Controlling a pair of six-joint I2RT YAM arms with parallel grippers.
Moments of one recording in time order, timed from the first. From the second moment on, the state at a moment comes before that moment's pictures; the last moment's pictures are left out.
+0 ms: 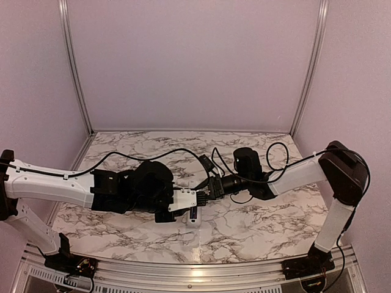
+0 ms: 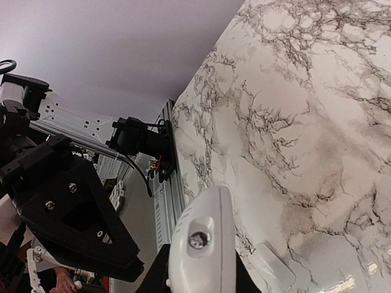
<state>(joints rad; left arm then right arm) -1.21 1.49 1.01 -0.25 -0.18 0.53 0.75 1.78 0.84 0.57 -0.93 0.74</state>
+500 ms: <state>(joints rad) -1.18 1.52 1.01 -0.18 -0.02 0.56 0.76 1.78 0.86 0.56 -0.93 0.72</state>
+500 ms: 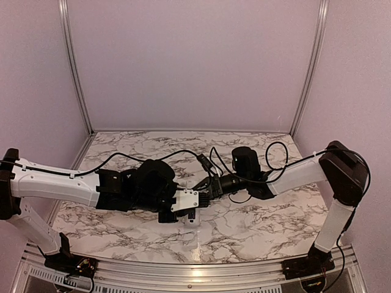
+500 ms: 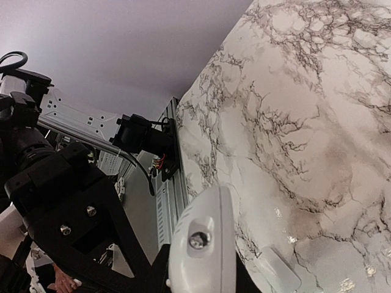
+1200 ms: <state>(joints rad) -1.16 1.56 1.05 -0.18 -0.03 0.56 0.77 1.77 0.87 0.53 -0.93 0.70</state>
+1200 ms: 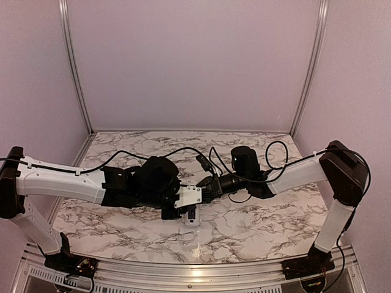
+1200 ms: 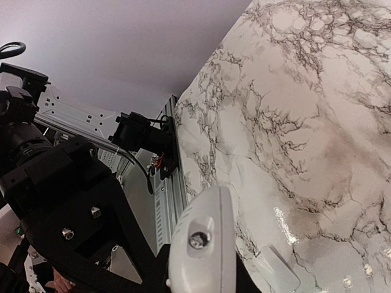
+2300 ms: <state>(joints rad) -1.14 1.60 1.09 -0.20 0.08 0.55 0.76 1.76 0.87 0.48 -0.93 0.69</state>
